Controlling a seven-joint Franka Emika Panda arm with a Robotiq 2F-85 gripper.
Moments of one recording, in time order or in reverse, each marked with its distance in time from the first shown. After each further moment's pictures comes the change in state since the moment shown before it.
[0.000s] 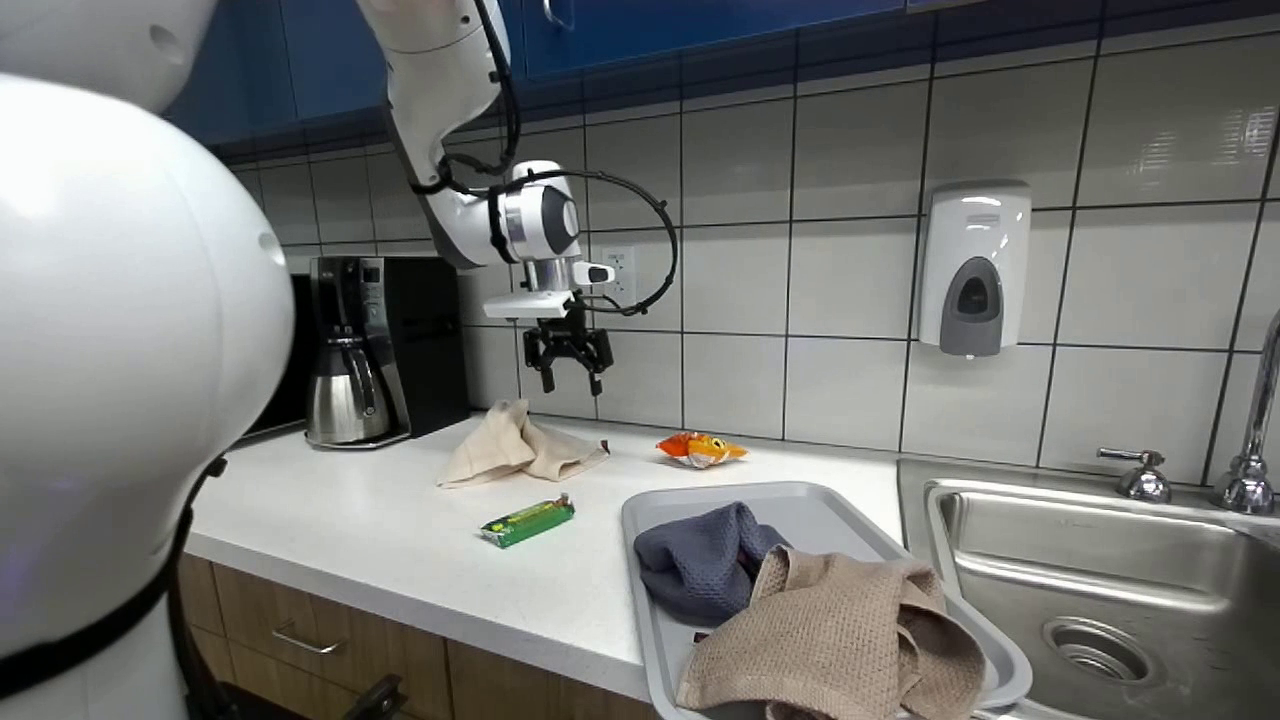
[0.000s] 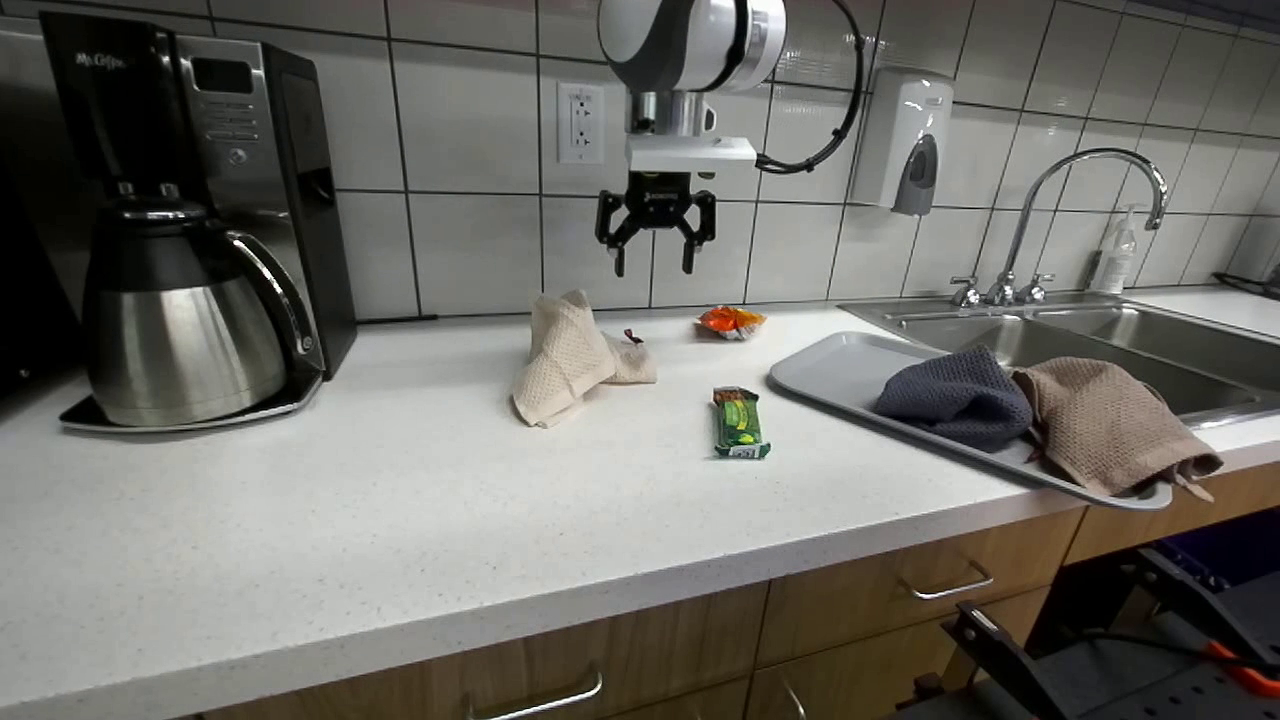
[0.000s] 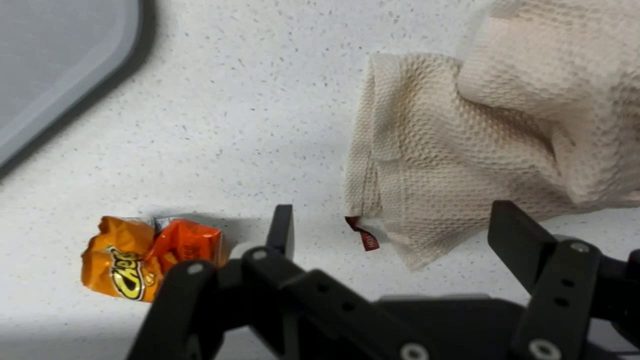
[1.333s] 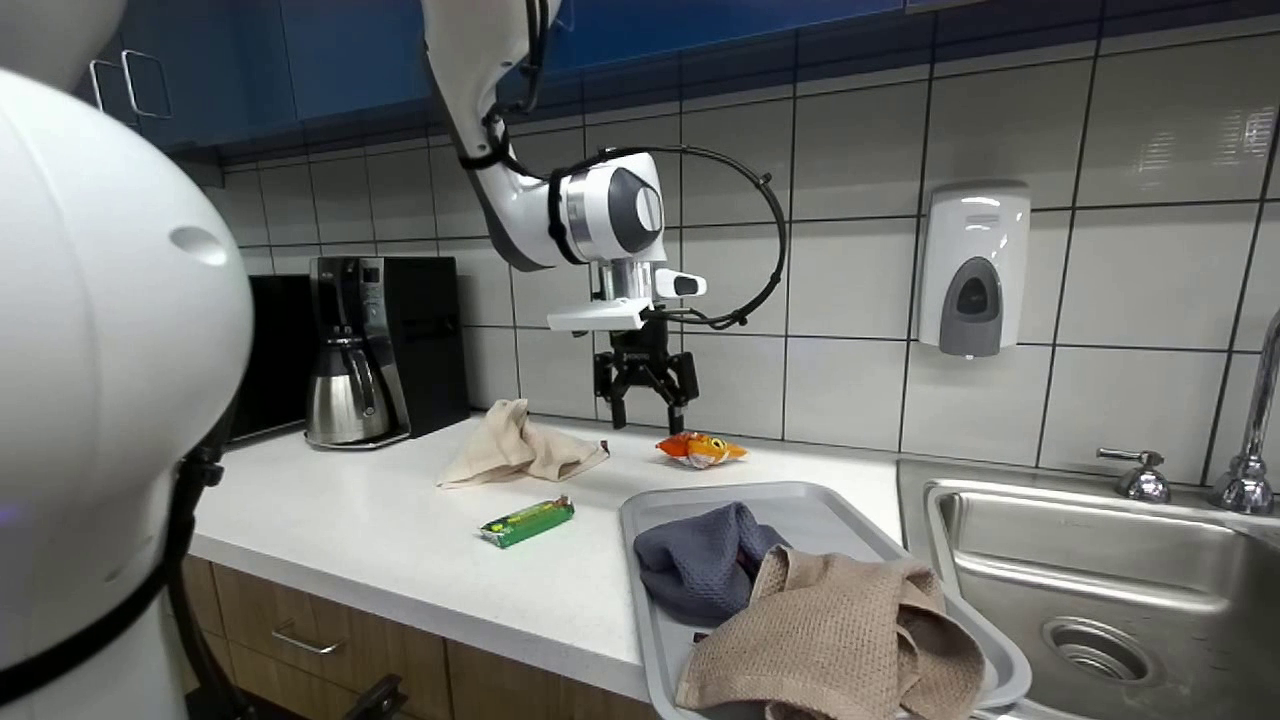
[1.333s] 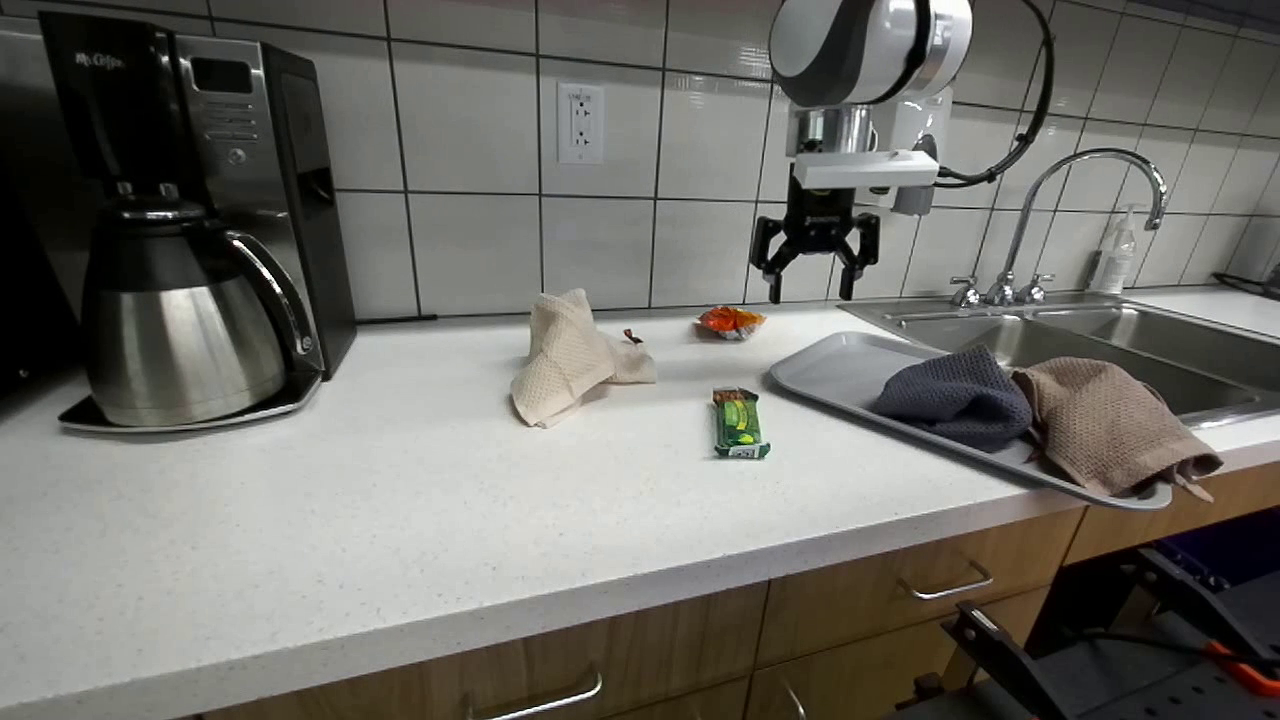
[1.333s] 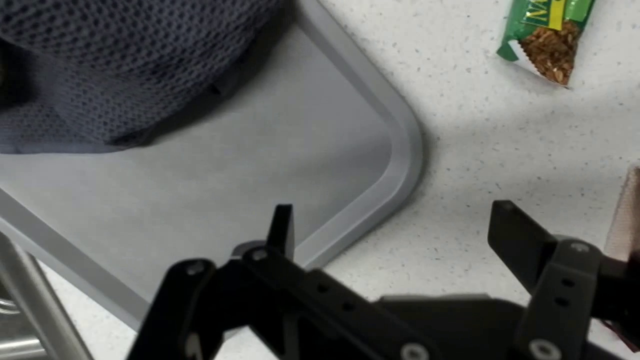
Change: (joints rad) arm -0.199 -0.242 -0.052 -0.393 0.000 0.037 -0.082
